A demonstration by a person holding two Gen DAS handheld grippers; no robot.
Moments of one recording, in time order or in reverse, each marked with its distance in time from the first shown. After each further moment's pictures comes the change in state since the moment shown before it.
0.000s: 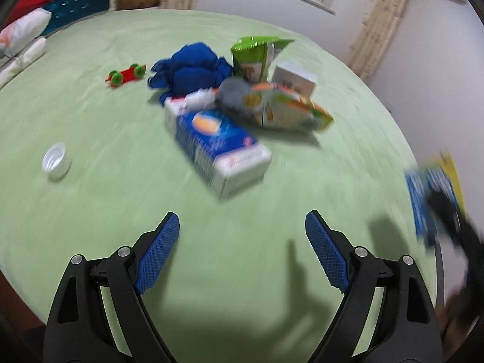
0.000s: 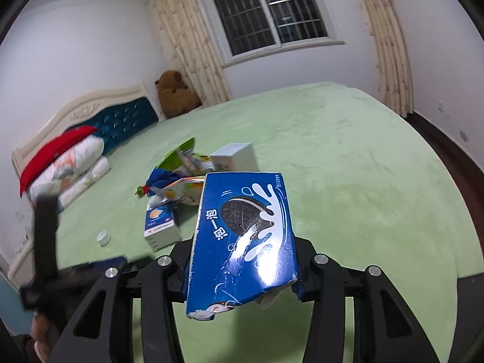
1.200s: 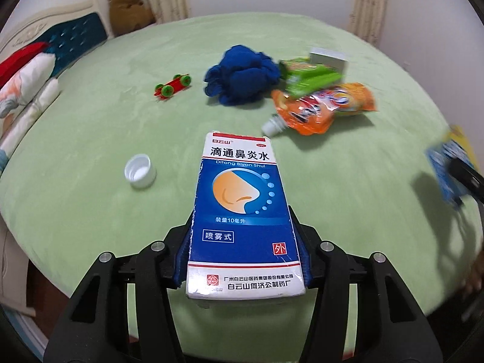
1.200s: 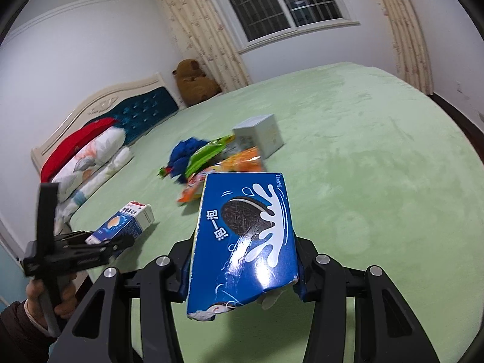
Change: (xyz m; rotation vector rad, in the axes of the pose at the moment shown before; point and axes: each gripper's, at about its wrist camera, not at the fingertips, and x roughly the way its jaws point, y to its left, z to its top) left arm -0.051 0.055 -0.028 0.241 0.034 0.152; right arm 0.013 0.022 -0.025 -0.031 0.107 0.120
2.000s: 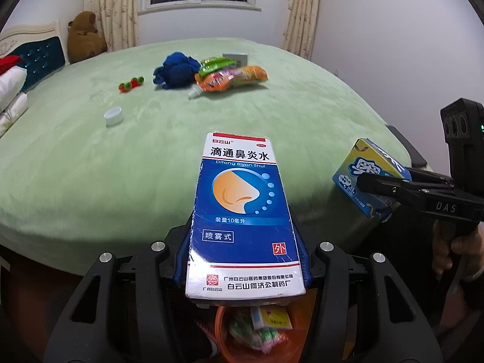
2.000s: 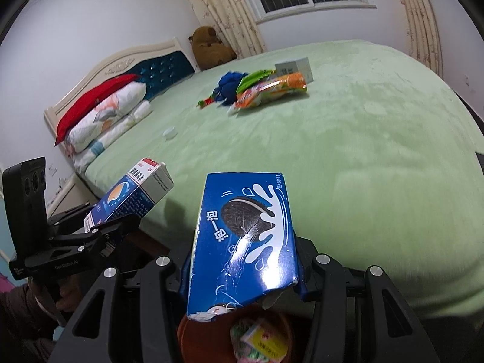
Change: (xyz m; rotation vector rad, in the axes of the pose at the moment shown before) left arm -0.091 -0.029 -0.136 0.117 -0.137 -0.257; right arm -0.083 0.069 -0.120 -0.039 0.172 0.019
